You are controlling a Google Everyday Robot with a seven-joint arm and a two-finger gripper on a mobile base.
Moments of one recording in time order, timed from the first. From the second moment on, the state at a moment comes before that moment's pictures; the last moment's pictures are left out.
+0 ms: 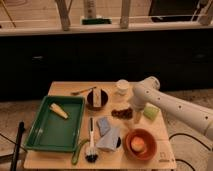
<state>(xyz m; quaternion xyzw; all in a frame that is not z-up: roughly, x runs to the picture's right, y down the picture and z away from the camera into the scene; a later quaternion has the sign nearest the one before) 0.174 0.147 0.858 -0.29 -0.08 -0.07 0.95</state>
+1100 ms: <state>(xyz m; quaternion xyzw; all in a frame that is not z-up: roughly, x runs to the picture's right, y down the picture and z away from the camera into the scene) 0.155 0.146 0.887 -0.32 -0.09 -0.09 0.94</state>
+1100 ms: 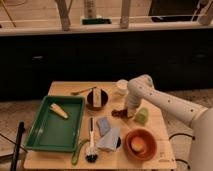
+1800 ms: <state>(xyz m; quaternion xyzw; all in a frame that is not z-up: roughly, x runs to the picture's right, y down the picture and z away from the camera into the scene) 0.163 0.132 0.878 -0.31 -0.07 -0.09 0.94</state>
